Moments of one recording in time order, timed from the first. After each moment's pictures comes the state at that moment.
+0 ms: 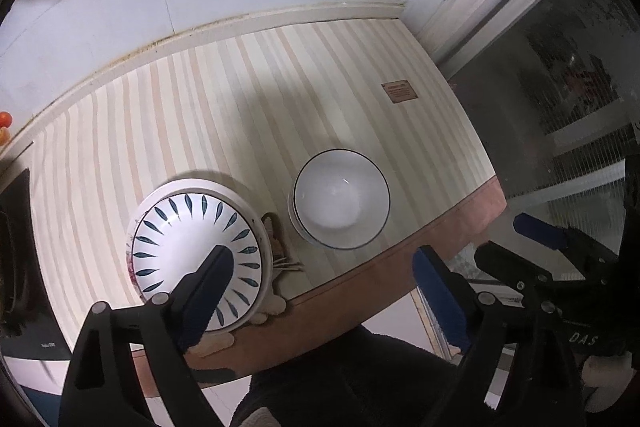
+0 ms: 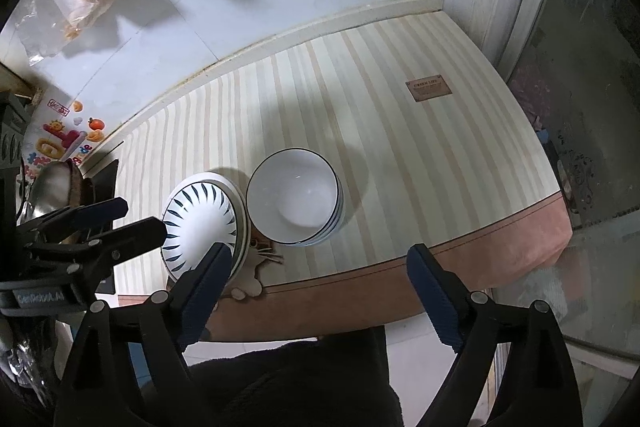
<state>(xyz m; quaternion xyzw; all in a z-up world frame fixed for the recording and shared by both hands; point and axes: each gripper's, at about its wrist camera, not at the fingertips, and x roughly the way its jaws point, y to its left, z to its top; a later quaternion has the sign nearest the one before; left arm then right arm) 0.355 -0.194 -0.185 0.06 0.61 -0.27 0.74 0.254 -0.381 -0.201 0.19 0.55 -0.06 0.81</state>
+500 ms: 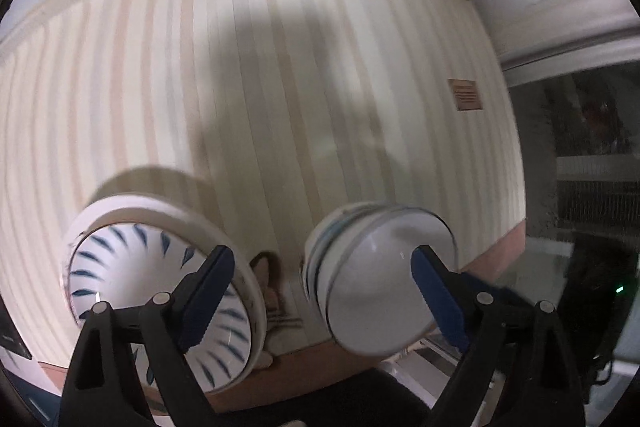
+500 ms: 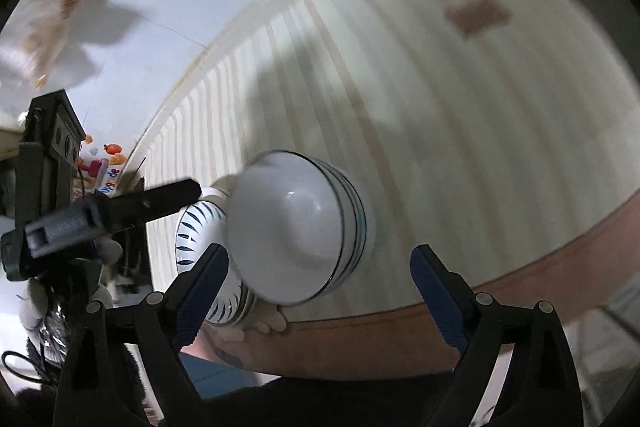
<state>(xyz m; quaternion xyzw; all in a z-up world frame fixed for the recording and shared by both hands) 0.460 -0.220 -0.314 -0.01 0.71 -0.22 0.67 0.327 -0.426 -0.359 0.36 0.57 0.04 0.73</state>
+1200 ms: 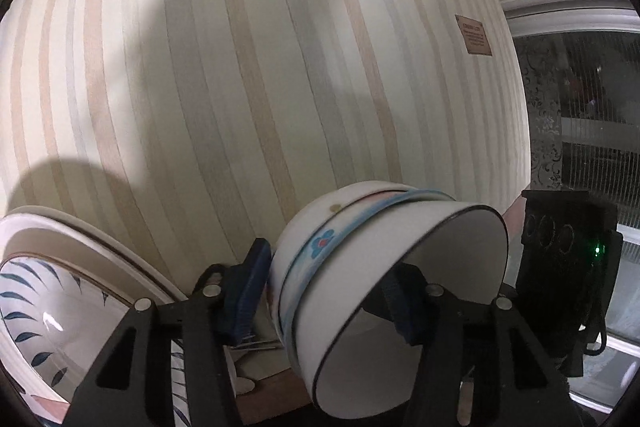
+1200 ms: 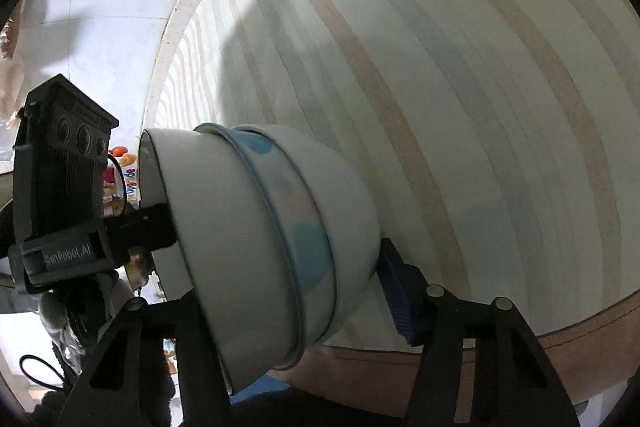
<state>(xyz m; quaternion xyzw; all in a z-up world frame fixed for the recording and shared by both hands) 0.450 -0.244 -0.381 0.00 0.75 -0.28 0.60 0.354 -0.412 -0.463 0.44 0.60 0.09 0.67</state>
